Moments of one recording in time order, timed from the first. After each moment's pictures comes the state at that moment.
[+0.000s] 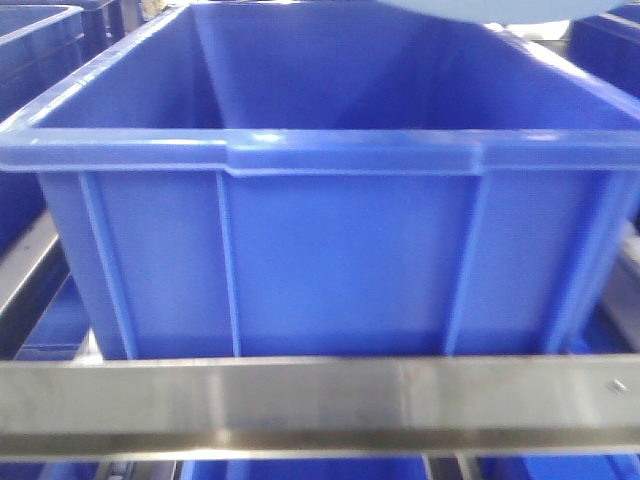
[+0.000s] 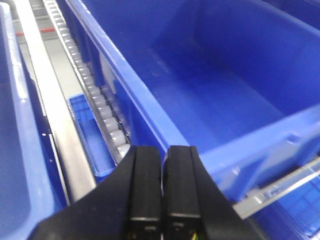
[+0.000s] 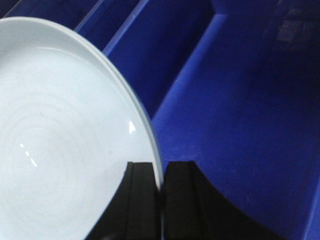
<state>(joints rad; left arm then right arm) -0.62 0.43 -0.42 0.45 0.33 -0.47 0.32 0.80 -0.87 0.61 0.66 -0.32</state>
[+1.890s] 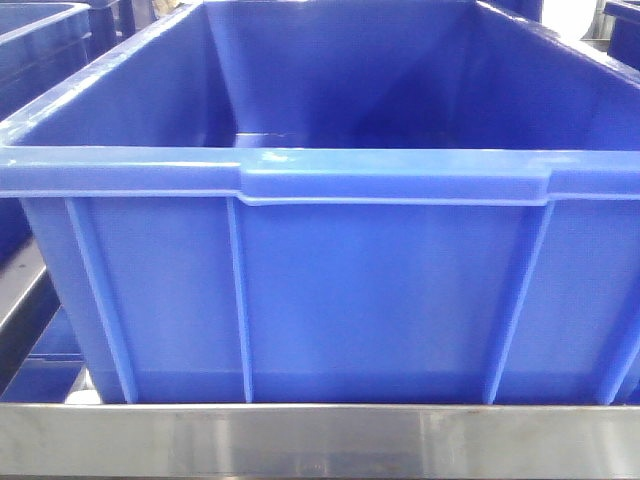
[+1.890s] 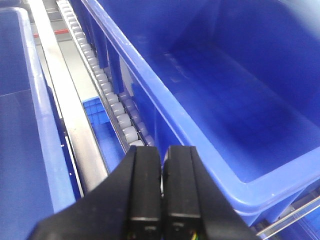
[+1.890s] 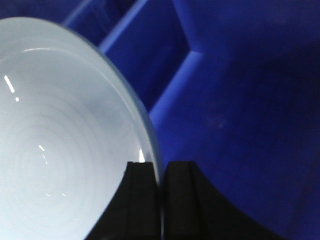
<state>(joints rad) -0.62 0.43 -0.42 0.47 0.33 -0.47 0.32 1.24 -1.24 0.49 0.63 -0.32</state>
